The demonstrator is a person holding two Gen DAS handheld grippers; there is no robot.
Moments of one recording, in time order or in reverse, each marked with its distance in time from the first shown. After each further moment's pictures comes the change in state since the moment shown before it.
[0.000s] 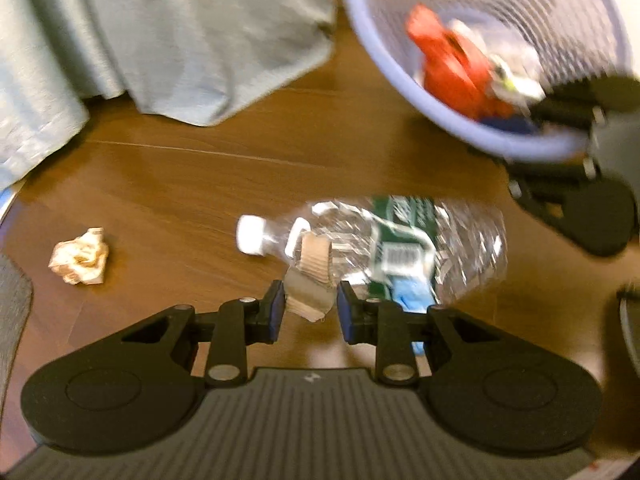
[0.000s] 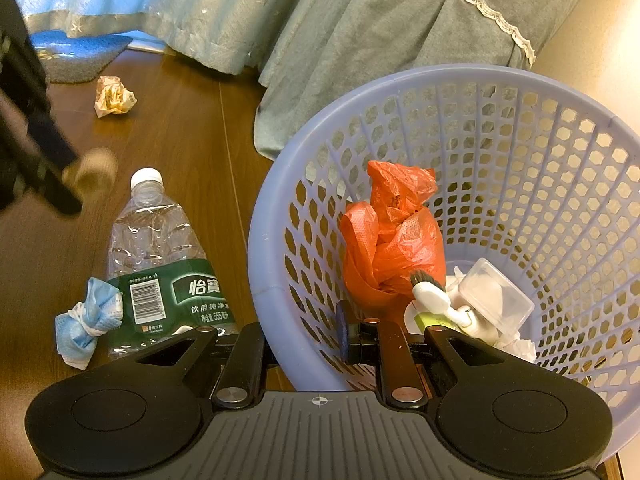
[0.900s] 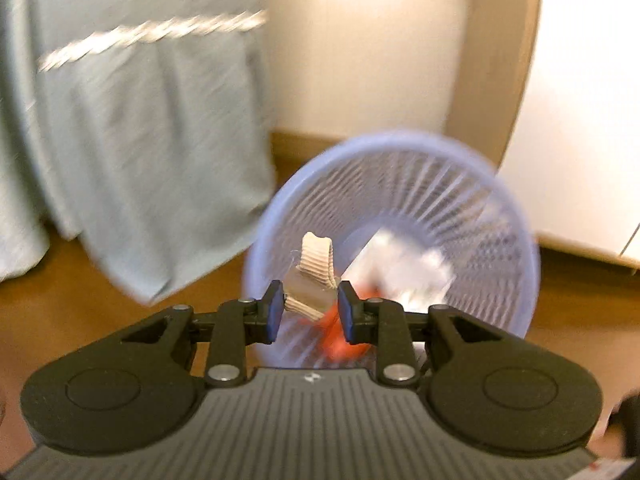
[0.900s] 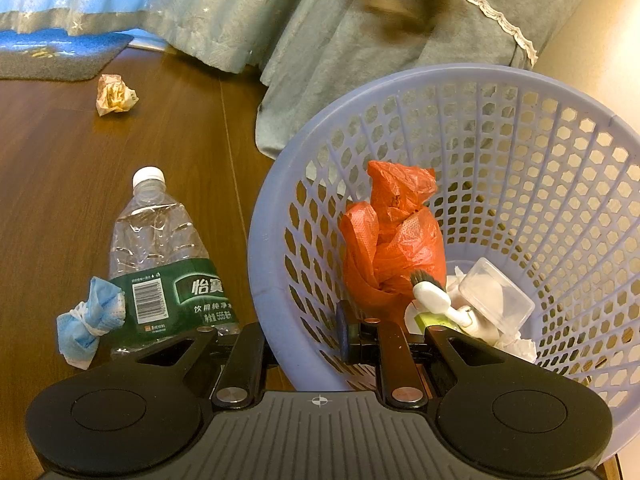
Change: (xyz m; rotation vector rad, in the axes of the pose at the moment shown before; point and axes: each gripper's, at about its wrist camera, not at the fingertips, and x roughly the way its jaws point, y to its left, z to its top) left arm -0.072 -0.052 0.148 -0.041 -0.332 -0.180; right arm 0.000 -0.001 -0.002 -0.001 0.001 0.001
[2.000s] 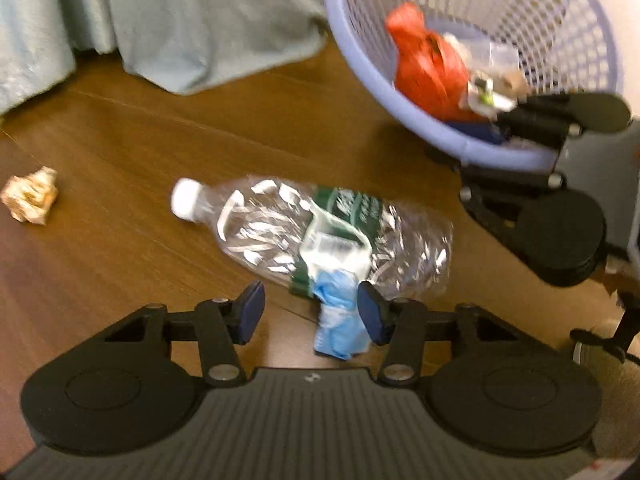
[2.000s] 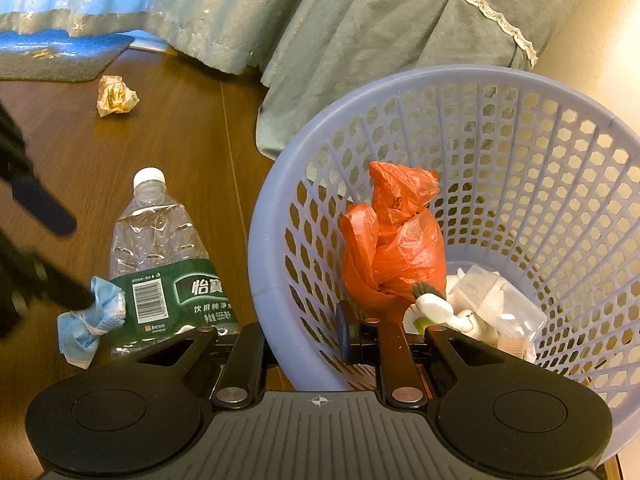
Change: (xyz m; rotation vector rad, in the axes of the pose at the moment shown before) left arm 0.030 0.029 -0.182 -0.142 0.318 0.109; right arm -0.004 -0.003 -0.001 -0.002 -0.001 0.002
